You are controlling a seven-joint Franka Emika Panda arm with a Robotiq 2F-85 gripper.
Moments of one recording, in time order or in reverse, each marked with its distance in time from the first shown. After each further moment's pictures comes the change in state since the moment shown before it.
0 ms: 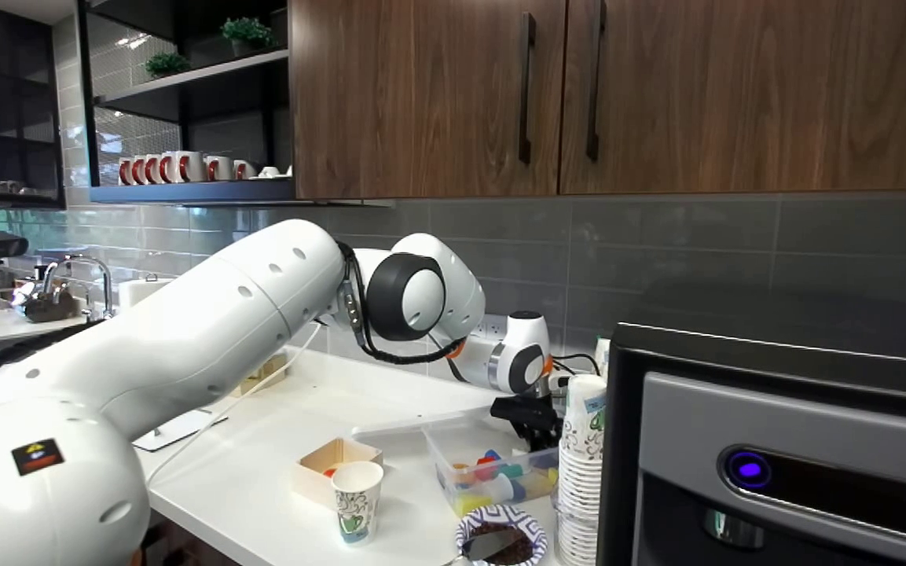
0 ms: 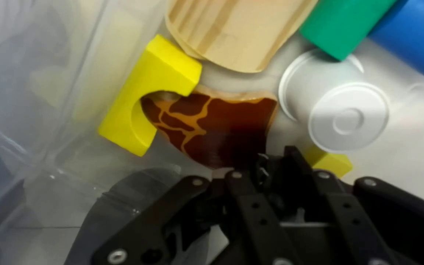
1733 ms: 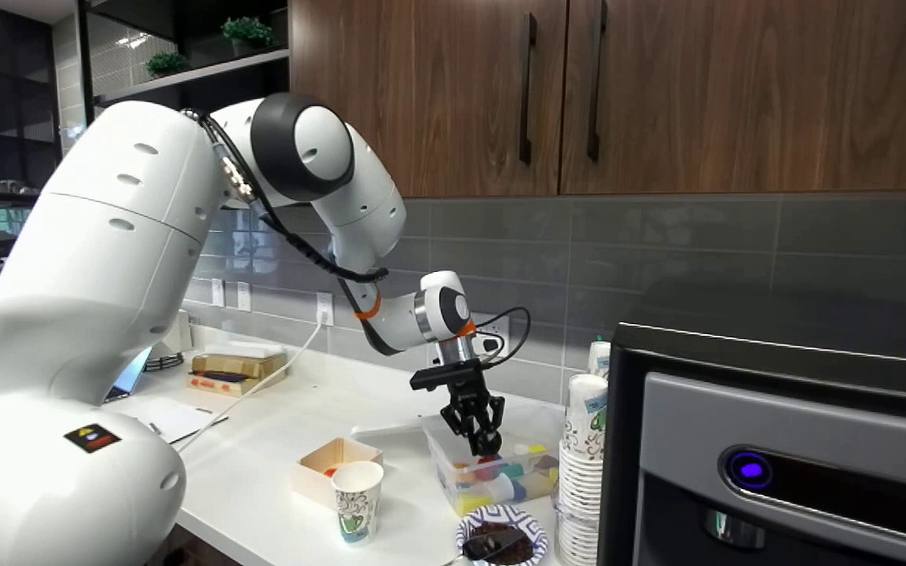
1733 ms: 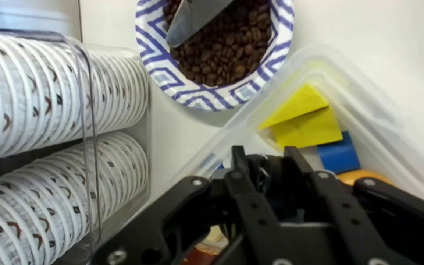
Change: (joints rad) arm 0.264 -0.591 -0.125 -0.723 -0.401 -0.209 0.302
